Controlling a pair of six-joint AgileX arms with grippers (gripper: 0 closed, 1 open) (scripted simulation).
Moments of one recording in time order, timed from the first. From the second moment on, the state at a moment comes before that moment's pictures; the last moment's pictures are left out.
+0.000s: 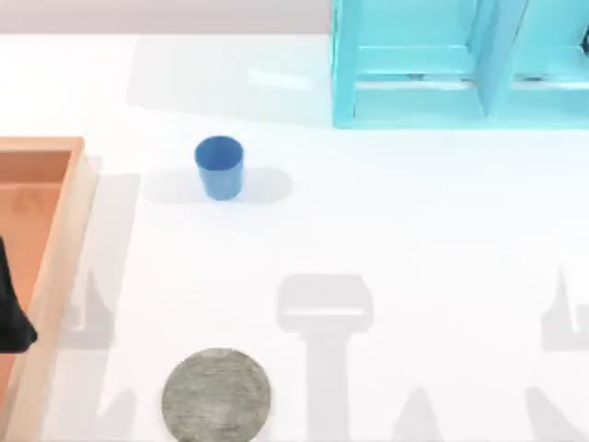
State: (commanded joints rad) left arm 0.00 0.00 0.00 0.00 0.00 0.00; right arm 0.00 0.00 0.00 0.00 0.00 0.00
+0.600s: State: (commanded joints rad) left arm 0.00 0.00 0.00 0.00 0.00 0.00; right arm 0.09 0.28 0.31 -0.16 -0.08 0.29
